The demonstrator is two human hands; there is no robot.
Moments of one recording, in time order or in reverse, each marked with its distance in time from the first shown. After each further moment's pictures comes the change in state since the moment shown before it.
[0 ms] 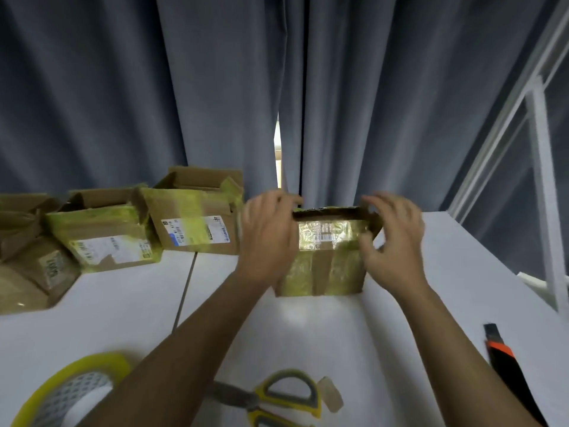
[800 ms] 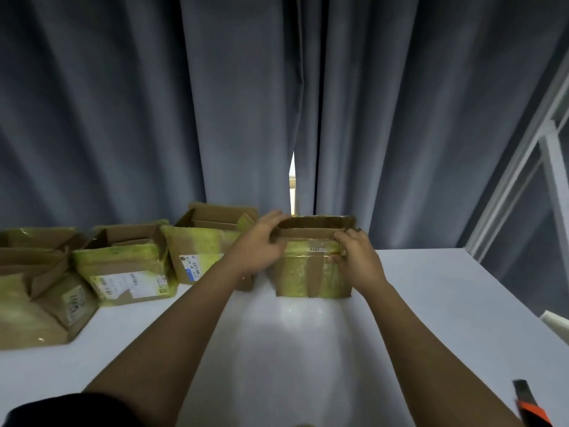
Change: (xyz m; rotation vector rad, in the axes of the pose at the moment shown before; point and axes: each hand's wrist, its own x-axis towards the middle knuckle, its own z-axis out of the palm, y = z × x) left_hand 0.064 -0.063 -0.014 -0.380 -0.523 -0.248; right_hand 0.067 0.006 0.078 -0.114 -0.344 0.018
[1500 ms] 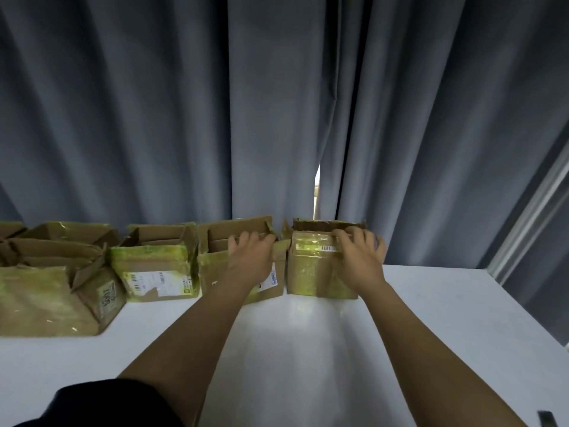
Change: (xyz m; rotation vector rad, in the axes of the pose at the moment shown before) left_hand -0.007 -0.049 -0.015 0.779 0.093 -0.207; right_hand 0.022 -0.044 0.013 -0.306 0.024 -0.030
